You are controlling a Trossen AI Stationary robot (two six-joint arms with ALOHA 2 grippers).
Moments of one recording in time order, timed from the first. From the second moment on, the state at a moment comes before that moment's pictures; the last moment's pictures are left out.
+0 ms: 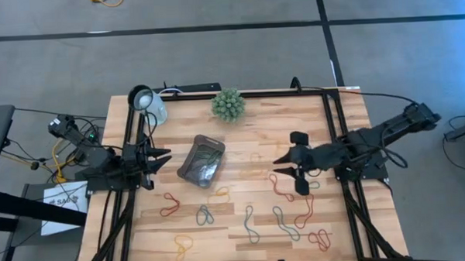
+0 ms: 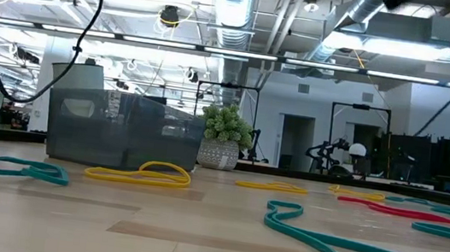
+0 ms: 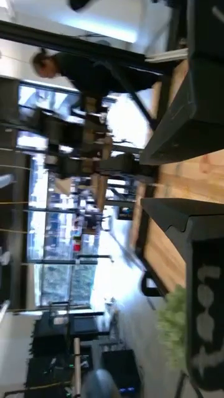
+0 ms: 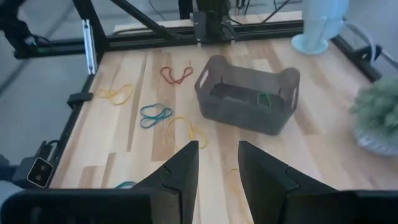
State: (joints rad) left arm -0.65 0.37 0.26 0.38 -0.85 0.09; right arm 0.40 1.03 0.89 -0.39 0.34 0.25
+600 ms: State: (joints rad) left arm -0.65 0.85 1.05 -0.78 -0.72 -0.44; right arm 0.42 1.01 0.48 0.01 0.40 0.42
